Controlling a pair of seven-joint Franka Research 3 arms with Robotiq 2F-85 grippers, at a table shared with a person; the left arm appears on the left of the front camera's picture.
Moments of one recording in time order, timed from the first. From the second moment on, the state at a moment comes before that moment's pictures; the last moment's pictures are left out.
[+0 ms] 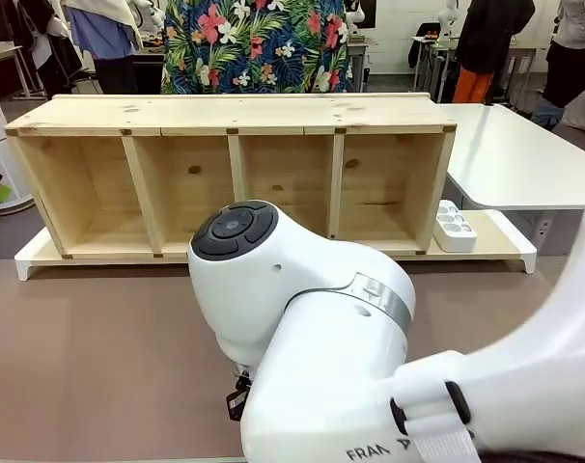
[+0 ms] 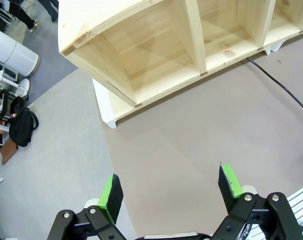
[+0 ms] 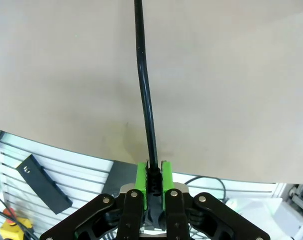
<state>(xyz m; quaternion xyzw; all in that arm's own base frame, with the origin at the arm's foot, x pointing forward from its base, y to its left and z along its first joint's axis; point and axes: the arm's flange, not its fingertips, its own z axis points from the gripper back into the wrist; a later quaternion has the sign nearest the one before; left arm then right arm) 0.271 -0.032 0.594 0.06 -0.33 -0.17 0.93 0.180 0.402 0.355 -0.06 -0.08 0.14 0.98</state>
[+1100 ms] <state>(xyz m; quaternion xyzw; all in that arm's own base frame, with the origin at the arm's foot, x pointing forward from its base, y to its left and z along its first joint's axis) 0.271 -0.032 0.594 0.06 -0.33 -0.17 0.93 0.171 0.404 0.351 -0.07 -0.09 0.15 0.98</state>
